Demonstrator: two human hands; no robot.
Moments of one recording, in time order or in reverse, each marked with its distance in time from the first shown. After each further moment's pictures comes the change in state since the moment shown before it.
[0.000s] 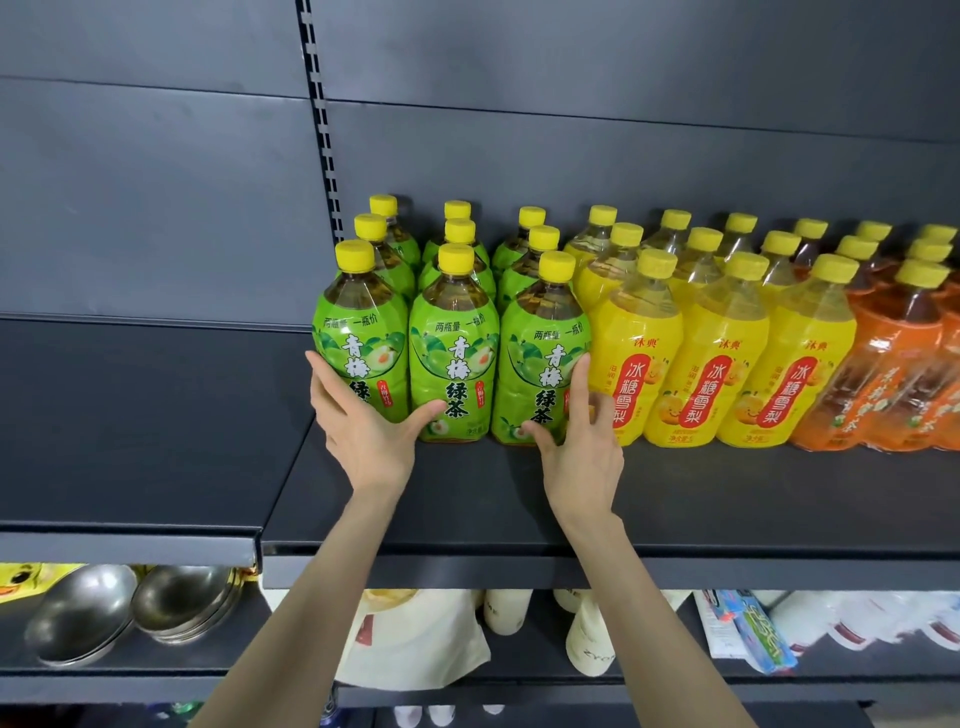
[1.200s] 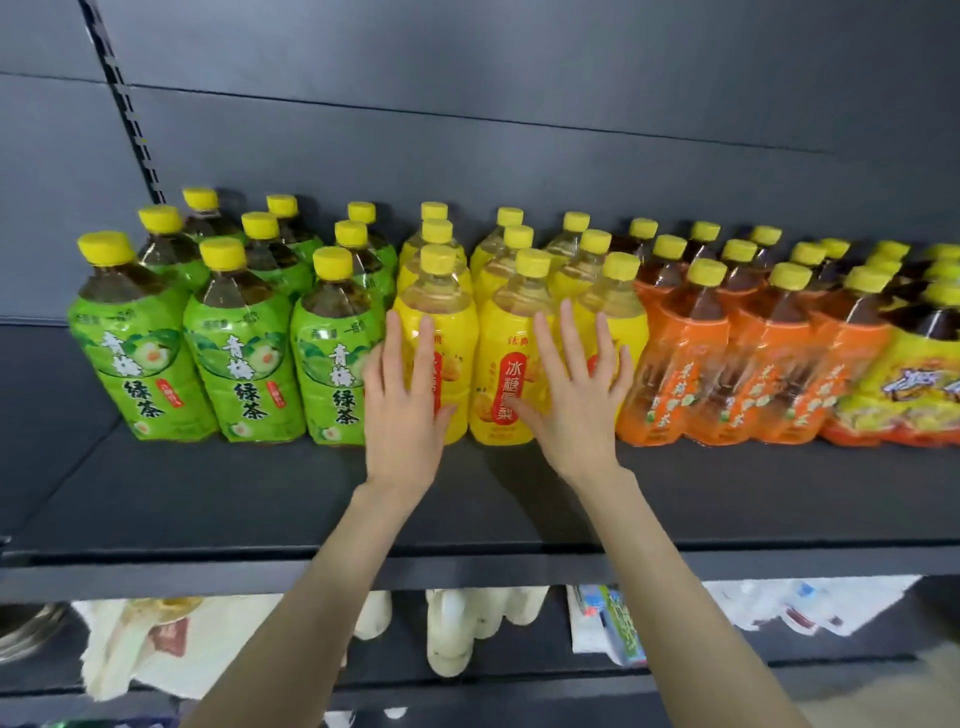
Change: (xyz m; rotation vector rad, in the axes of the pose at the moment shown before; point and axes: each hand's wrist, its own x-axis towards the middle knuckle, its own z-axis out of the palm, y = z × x) left_hand -0.107 0.125 0.131 0.363 -0.076 0.656; right_hand 0.085 0.162 -0.100 -0.268 0.055 -0.329
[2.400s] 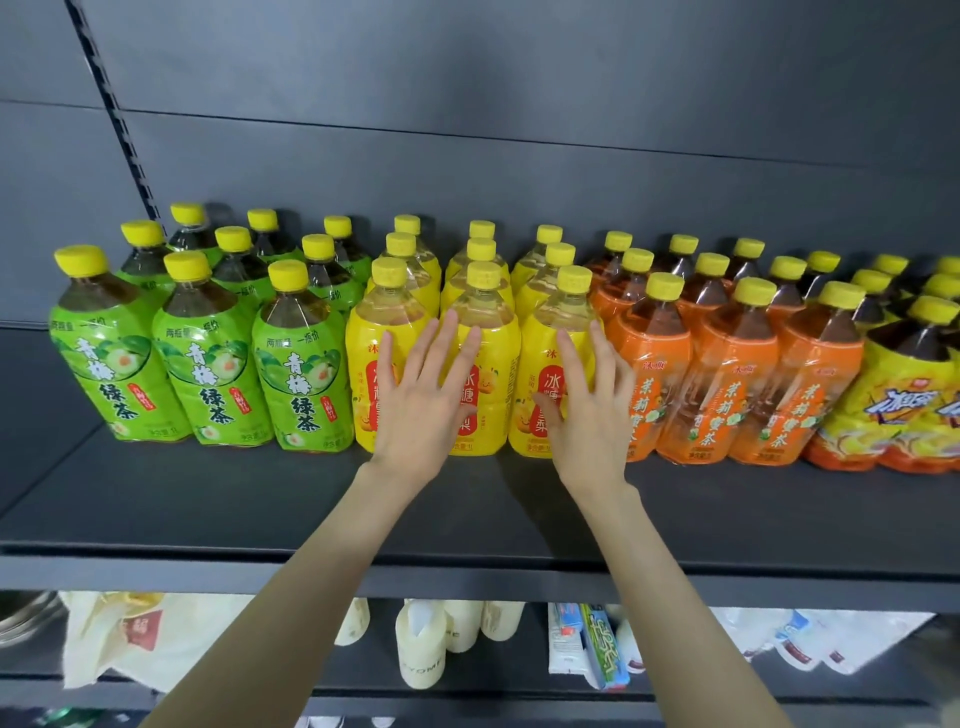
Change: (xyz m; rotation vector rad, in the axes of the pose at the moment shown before) left_hand 0.021 0.054 0.014 0.315 -0.053 0.251; right_hand 0.001 0.057 -0.008 0.216 0.053 0.083
